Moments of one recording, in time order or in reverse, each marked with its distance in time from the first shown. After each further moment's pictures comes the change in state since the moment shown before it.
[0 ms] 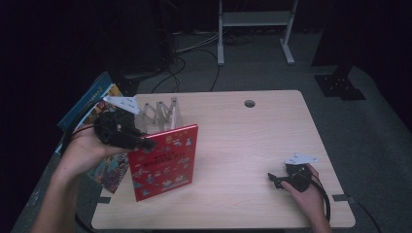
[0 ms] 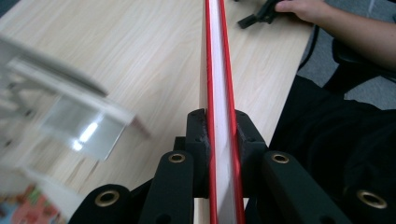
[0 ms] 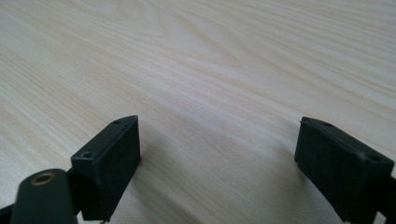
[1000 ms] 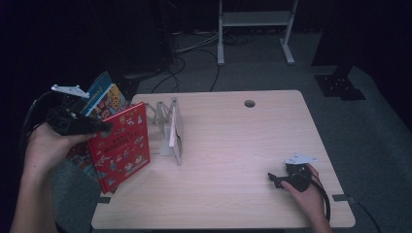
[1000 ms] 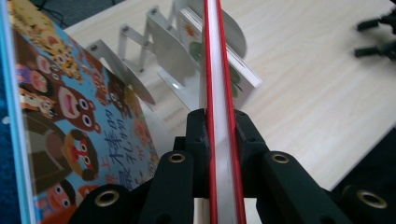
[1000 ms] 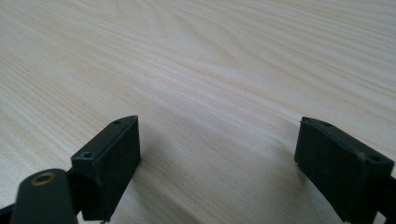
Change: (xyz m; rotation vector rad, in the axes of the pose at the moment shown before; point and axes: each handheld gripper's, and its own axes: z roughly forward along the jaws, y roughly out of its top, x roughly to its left) left arm 0.060 -0.053 -0.043 -0.070 0.316 -0.319; right arm 0.000 0.000 0.000 0.000 -0.003 0.003
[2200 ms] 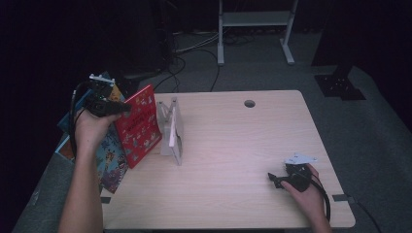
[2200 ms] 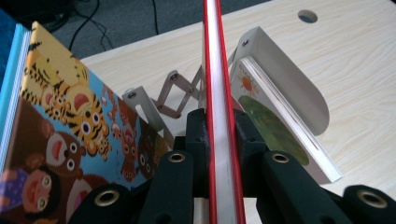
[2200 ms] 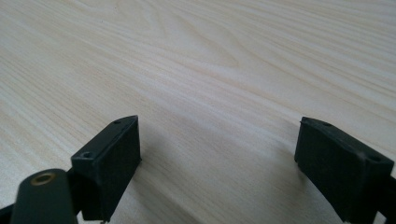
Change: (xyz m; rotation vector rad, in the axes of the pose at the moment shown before) left arm 0.032 0.032 0.081 -0.081 0.131 -0.126; right arm 0.000 0.000 0.000 0.000 0.000 0.000
